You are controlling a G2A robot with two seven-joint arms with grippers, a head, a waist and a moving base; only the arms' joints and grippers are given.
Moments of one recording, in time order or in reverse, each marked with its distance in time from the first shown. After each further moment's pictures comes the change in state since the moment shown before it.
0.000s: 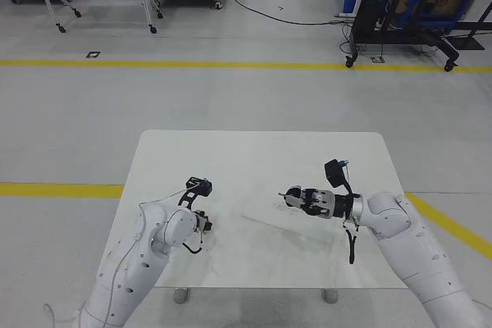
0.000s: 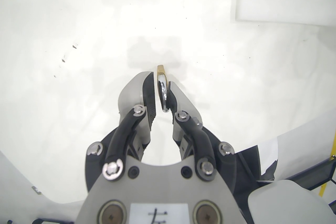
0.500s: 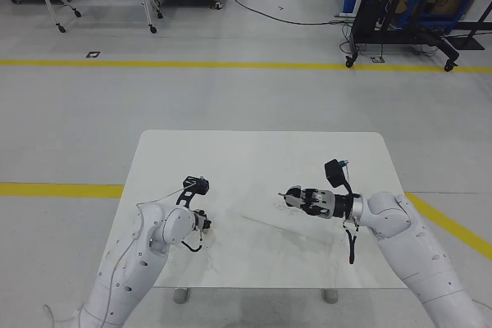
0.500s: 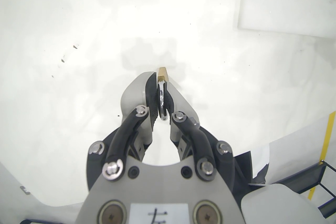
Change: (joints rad) left arm 0.011 0.001 -0.025 0.010 -0.025 0.028 0.028; right arm 0.000 0.000 0.000 0.000 0.000 0.000 0.000
